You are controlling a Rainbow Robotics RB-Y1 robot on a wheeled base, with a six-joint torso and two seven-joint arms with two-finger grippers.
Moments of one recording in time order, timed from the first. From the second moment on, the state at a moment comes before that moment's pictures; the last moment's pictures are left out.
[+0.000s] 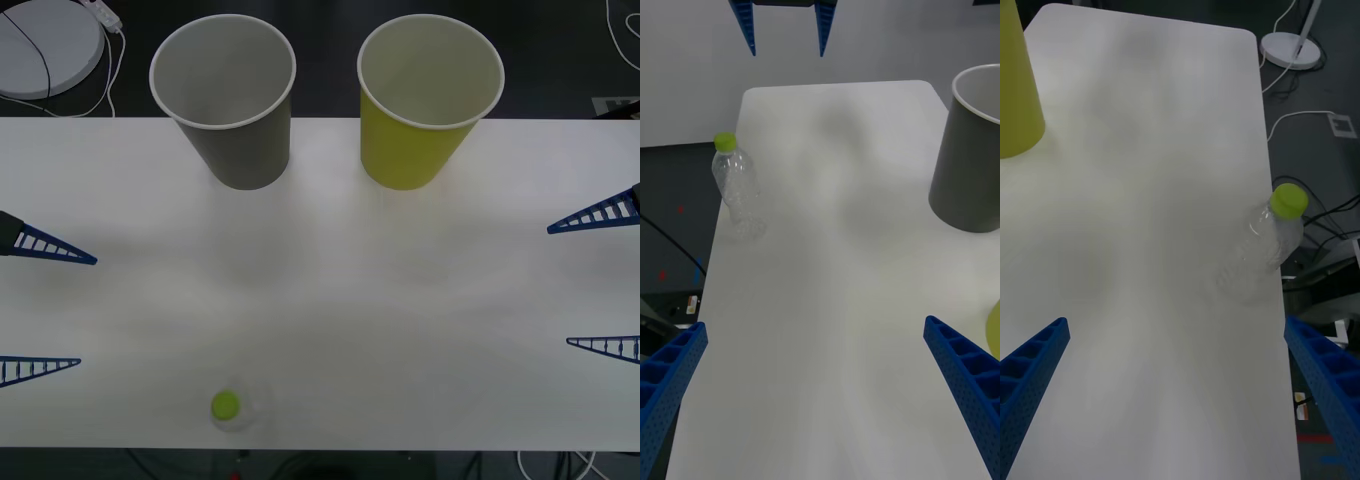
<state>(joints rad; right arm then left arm) 0.30 -1.28 -0.33 -1.99 0.84 -1.23 0.05 0.24 1.17 0.34 -1.91 -1.06 -1.38 0.05</state>
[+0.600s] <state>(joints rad) 0.30 -1.28 -0.33 -1.99 0.84 -1.23 0.05 0.40 1.17 0.34 -1.88 -1.01 -1.34 -0.16</state>
